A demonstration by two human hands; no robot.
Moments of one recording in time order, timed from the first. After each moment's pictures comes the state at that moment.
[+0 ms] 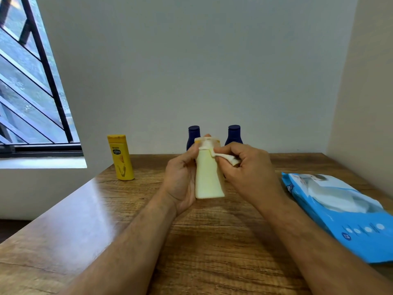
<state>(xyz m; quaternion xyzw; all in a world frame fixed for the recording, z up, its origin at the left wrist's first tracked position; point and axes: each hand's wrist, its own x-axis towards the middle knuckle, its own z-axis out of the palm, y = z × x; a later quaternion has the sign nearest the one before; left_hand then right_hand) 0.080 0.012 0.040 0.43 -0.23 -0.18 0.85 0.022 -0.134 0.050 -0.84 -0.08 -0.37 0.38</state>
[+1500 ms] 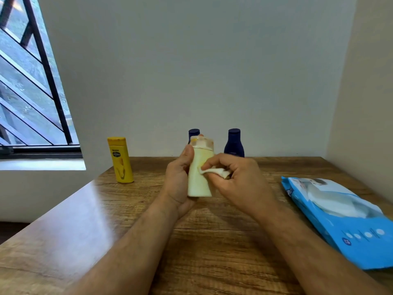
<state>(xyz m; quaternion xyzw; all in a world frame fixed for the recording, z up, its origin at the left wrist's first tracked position) 0.078 0.011 0.042 0.45 -0.19 -0.14 0.86 0.019 -0.125 0.046 -0.85 -0.13 -0.29 0.41</state>
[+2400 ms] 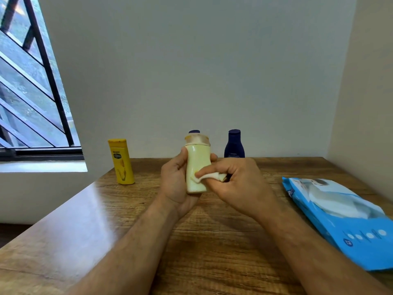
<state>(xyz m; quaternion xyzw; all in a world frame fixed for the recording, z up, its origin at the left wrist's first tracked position) 0.073 0.013 0.047 0.40 -0.17 -0.16 0.88 0.016 -0.123 0.050 -0.85 -0.17 -0.27 0.41</state>
